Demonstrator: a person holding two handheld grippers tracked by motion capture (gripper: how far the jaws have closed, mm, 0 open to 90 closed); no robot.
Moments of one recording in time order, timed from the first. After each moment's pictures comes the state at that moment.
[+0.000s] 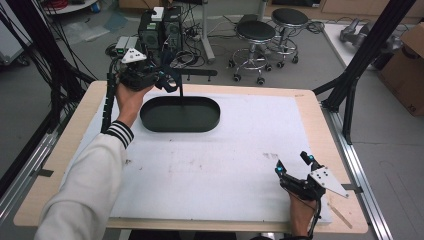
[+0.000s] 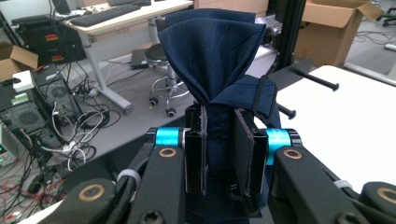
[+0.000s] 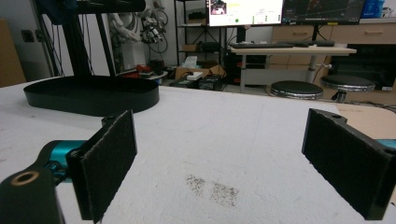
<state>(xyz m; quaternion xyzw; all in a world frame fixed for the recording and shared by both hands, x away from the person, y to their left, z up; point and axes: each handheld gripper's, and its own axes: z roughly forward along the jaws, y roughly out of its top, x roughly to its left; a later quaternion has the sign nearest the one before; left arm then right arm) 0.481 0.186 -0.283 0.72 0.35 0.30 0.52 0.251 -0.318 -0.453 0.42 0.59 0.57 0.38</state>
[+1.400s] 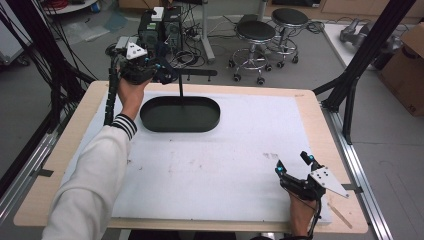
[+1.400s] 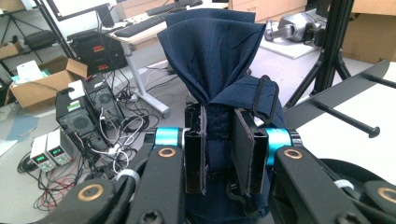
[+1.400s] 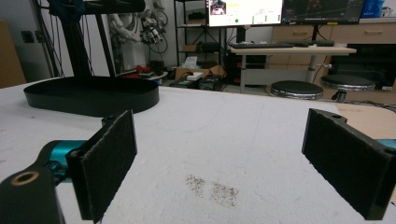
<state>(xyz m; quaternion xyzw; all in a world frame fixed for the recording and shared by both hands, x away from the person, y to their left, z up) 0.500 0.187 -0.286 0.71 0.37 0.36 0.48 0.251 -0.318 -0.454 0.42 0.59 0.58 0.38</state>
